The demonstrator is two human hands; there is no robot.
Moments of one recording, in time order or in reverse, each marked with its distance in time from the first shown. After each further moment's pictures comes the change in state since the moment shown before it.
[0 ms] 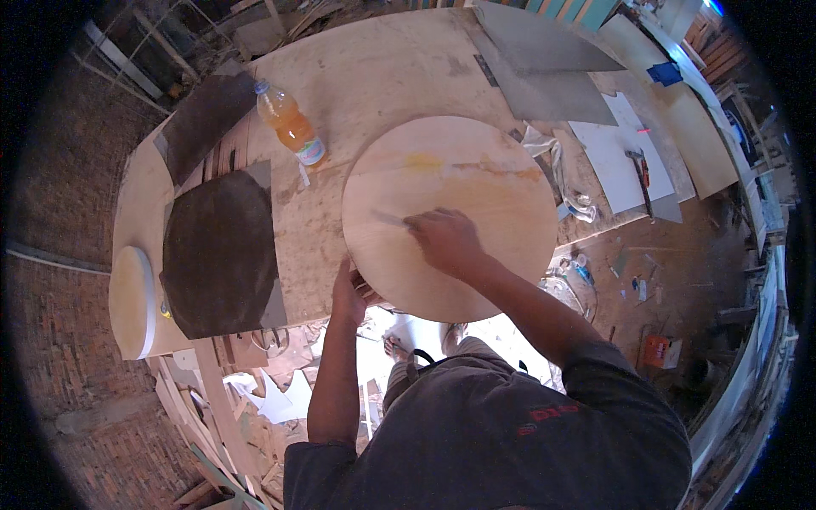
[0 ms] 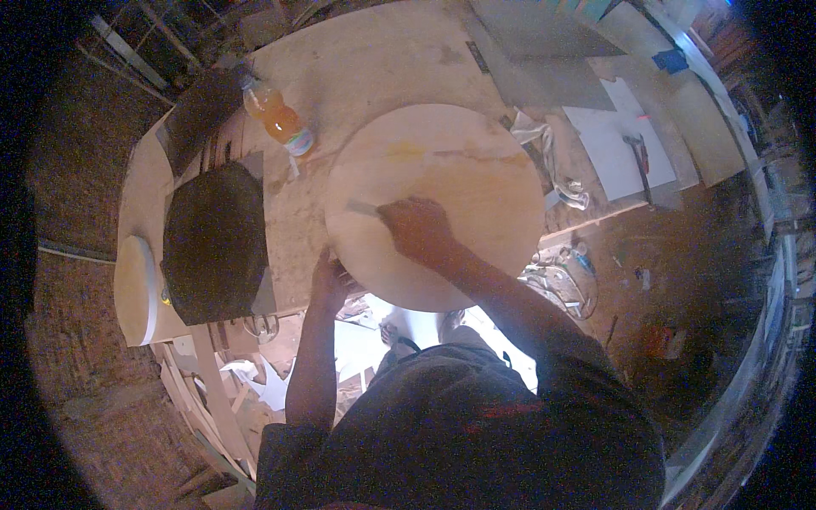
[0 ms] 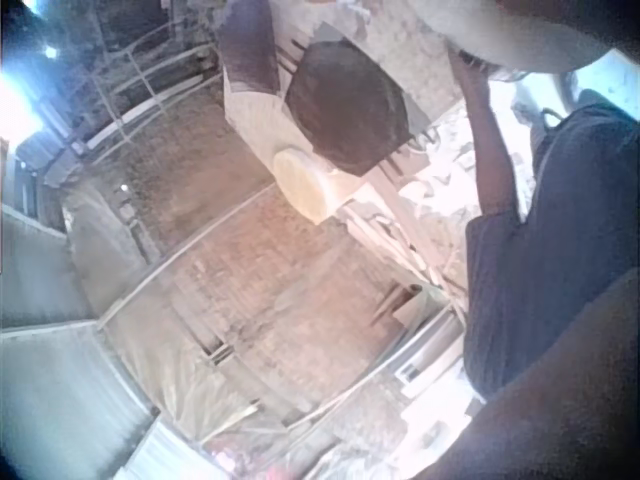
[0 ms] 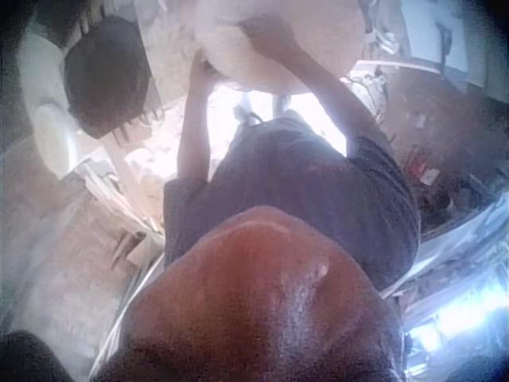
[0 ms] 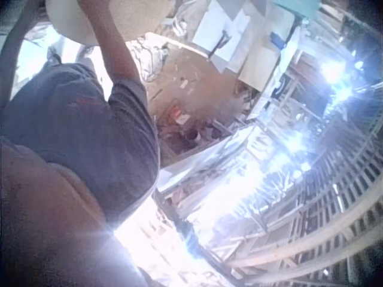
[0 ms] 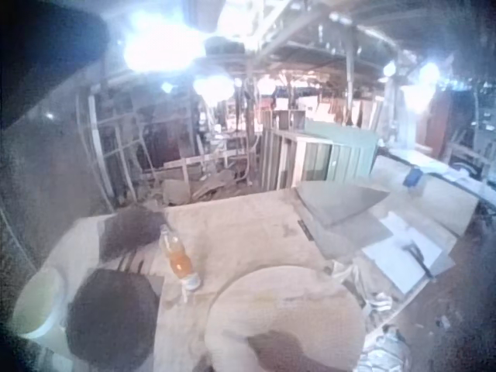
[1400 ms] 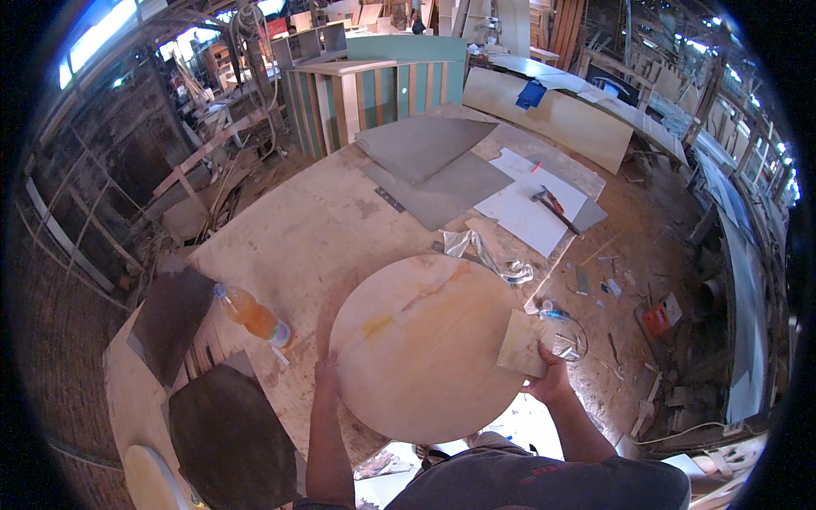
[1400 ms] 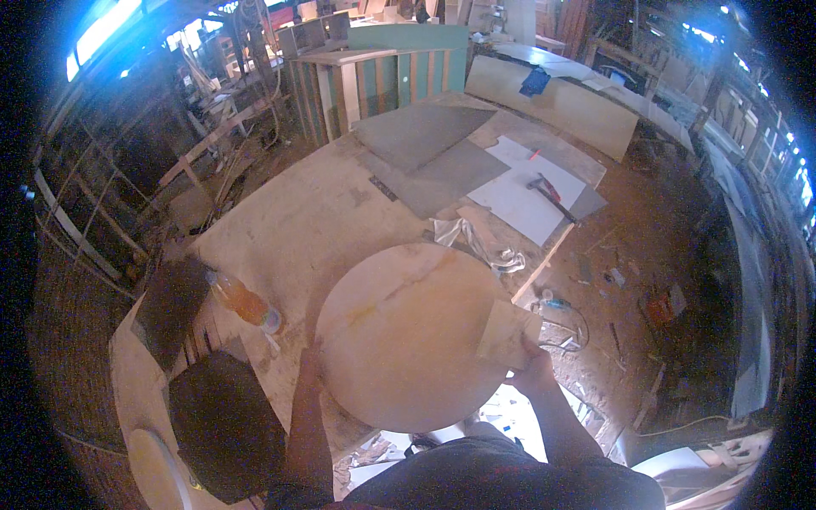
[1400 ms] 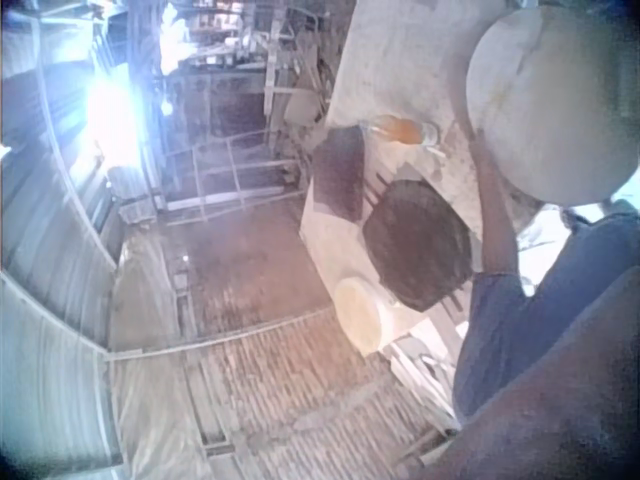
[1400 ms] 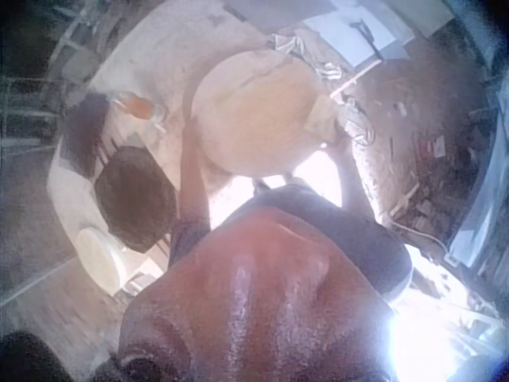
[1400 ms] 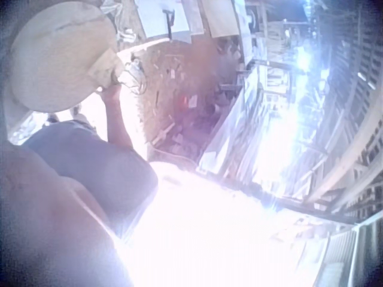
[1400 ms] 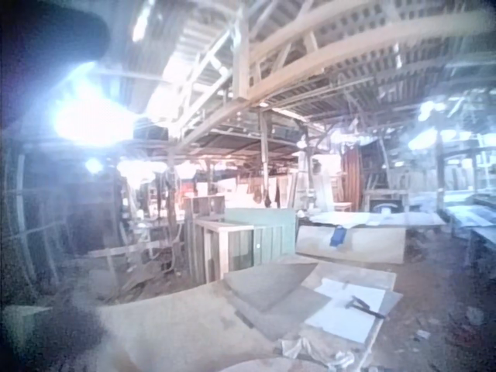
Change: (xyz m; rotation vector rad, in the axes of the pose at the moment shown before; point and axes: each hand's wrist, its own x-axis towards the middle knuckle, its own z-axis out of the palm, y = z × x) left_hand 0.128 0.113 0.054 0.663 -0.076 0.372; right_hand -0.226 0.050 -0.027 2.022 0.888 0.950
